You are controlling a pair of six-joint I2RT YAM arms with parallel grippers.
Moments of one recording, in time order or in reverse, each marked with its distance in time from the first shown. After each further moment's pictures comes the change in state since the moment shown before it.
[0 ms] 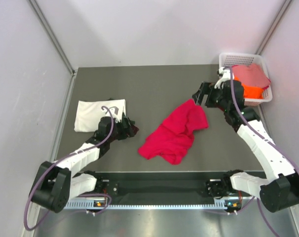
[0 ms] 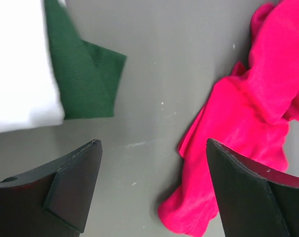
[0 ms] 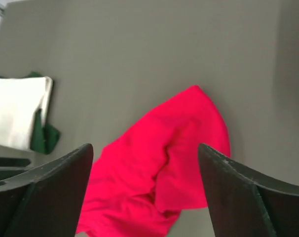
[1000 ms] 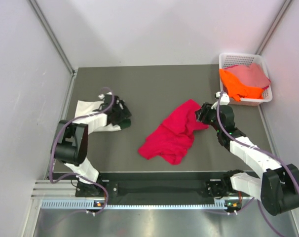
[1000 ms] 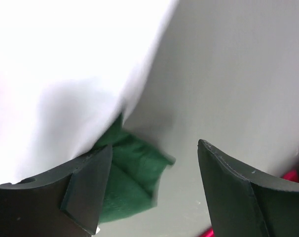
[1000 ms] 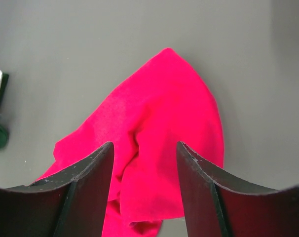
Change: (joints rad) left arm 0.080 0.577 0.534 -0.304 -0.170 -0.062; right arm 0.006 -0.032 -0.550 0.548 0.087 0.055
